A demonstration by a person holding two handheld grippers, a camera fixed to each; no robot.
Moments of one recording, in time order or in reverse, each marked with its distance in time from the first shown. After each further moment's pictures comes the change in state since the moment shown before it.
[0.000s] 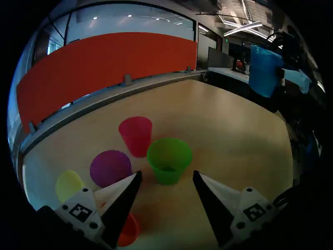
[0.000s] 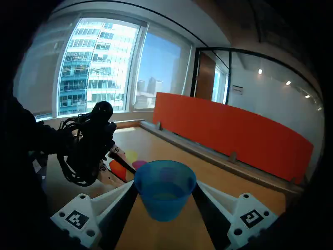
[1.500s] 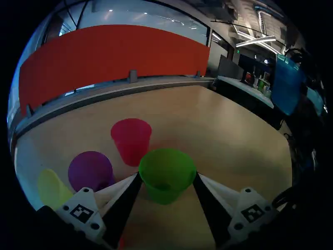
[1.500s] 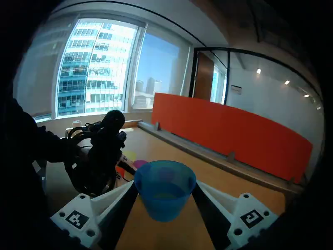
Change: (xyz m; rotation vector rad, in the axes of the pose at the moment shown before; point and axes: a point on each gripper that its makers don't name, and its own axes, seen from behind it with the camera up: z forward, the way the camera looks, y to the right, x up) left arm 0.015 0.006 0.046 0.012 0.028 -0.133; right arm 0.003 0.004 -0.003 -0.011 0.003 0.005
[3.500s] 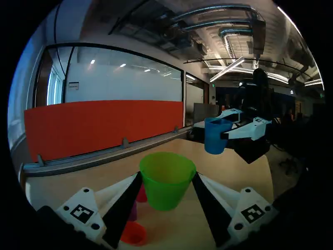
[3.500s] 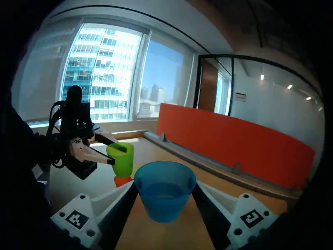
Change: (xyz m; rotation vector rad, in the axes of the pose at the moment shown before) left arm 0.097 0.019 -0.192 -0.119 0.431 0.158; right arm 0.039 -0.022 0.014 0.040 0.063 -0.006
